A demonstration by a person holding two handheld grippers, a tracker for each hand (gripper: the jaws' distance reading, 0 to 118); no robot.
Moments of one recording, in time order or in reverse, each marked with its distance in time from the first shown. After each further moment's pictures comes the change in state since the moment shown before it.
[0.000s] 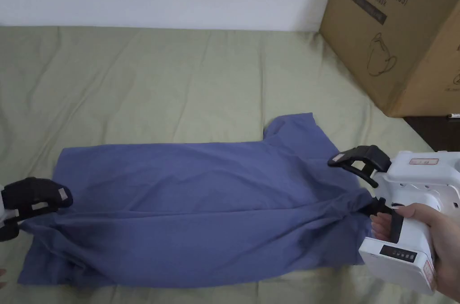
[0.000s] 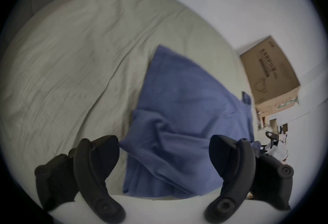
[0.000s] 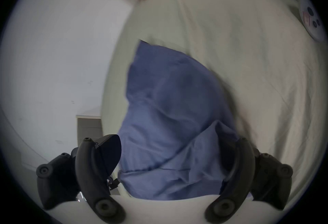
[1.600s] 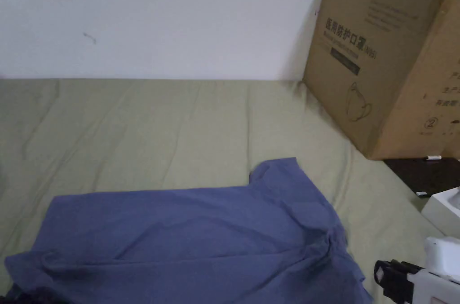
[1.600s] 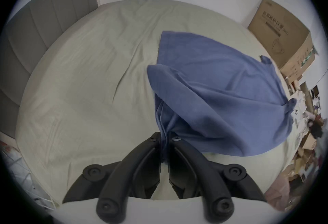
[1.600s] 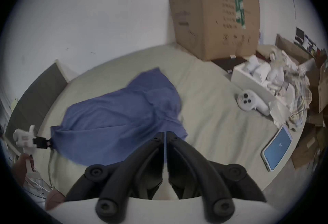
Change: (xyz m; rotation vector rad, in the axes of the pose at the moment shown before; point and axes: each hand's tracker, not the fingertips) left arm 0.013 -0.073 0.032 -0.015 0.291 -0.270; right arm 0.016 -0.099 0.101 0.257 -0.382 0.659
